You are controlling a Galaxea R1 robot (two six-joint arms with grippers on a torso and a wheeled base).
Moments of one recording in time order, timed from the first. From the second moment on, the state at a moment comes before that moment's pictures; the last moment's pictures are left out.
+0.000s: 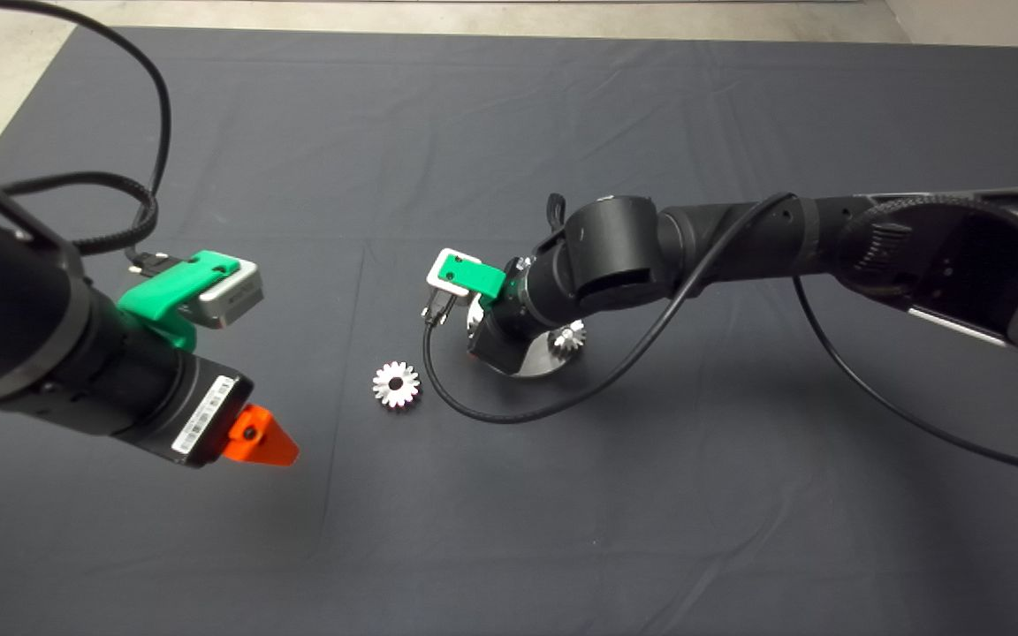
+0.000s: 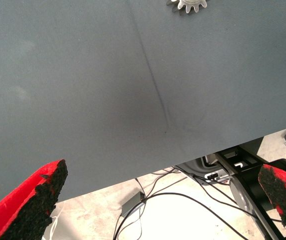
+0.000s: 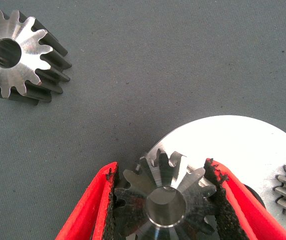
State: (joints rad) left arm -0.73 2.13 -0.50 0.00 1.47 -1.30; right arm 0.25 2.88 -1.21 -0.68 -1.20 0.57
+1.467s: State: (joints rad) left arm -0.73 2.14 -0.50 0.00 1.47 -1.30; right arm 0.25 2.88 -1.25 -0.70 -1.16 0.57
